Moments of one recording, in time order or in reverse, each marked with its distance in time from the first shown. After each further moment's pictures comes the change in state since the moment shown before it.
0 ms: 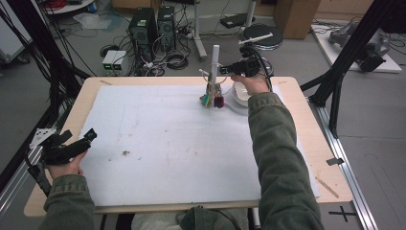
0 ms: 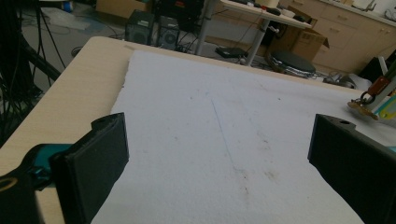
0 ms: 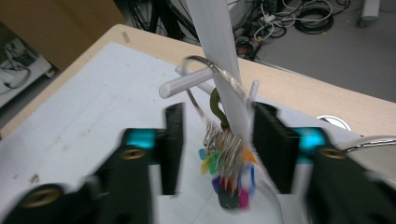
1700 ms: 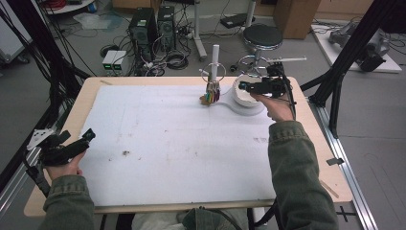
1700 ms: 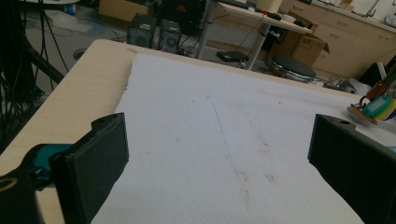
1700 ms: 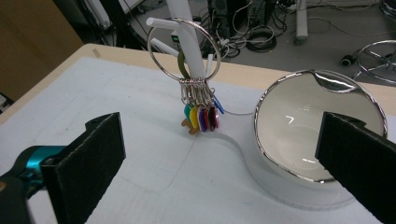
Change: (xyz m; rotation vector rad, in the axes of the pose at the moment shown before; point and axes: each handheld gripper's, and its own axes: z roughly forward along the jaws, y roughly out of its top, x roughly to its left) left arm 0.001 0.000 -0.003 -0.015 0.004 -0.012; right arm 0.012 -0.074 -0.082 -0.148 -0.155 0.061
